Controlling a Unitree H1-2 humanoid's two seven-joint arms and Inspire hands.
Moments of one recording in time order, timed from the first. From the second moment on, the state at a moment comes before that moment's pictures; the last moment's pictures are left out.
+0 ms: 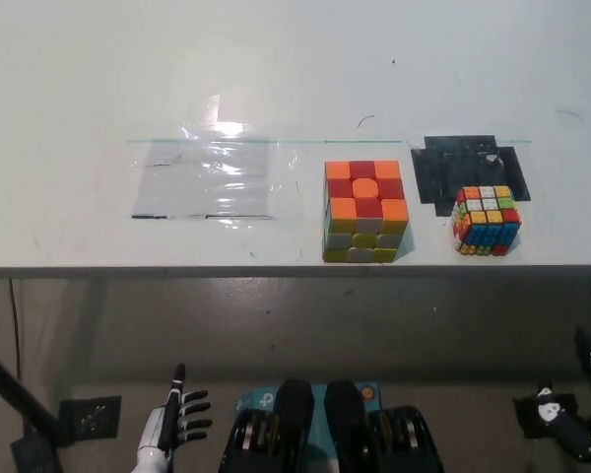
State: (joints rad) left_arm -0.31 0.05 0.07 1.01 0.01 -0.23 0.12; right_arm 0.10 -0.16 -0.04 -0.05 -0.17 -0.01 -0.11
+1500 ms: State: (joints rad) left_arm -0.31 0.06 0.06 0.98 0.01 -0.23 0.12; right_arm -0.31 -0.33 0.05 -0.17 -0.44 0.15 0.00
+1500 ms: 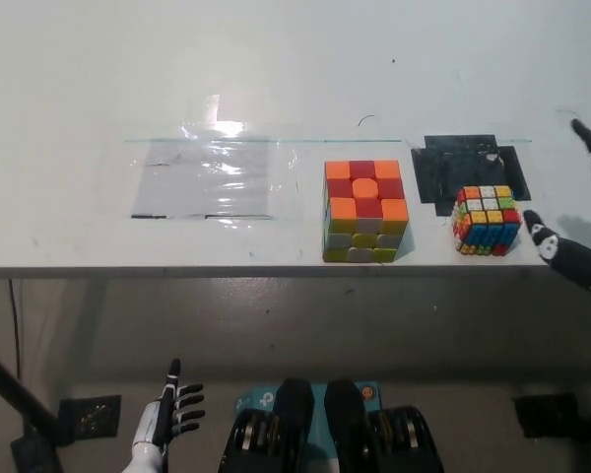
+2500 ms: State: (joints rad) left_arm -0.32 0.07 0.06 1.01 0.03 -0.25 0.12; right_arm -0.46 -0.26 0.22 0.17 -0.49 0.13 0.01
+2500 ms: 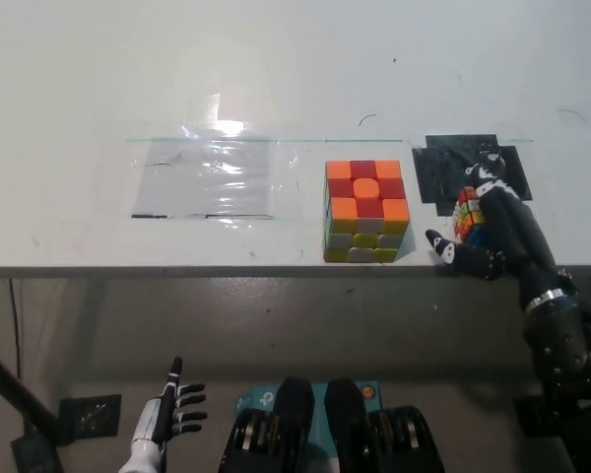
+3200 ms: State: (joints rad) left_arm -0.33 0.07 0.06 0.98 0.03 -0.25 0.12; right_arm -0.49 -0.33 0.25 0.25 -0.53 0.06 0.01
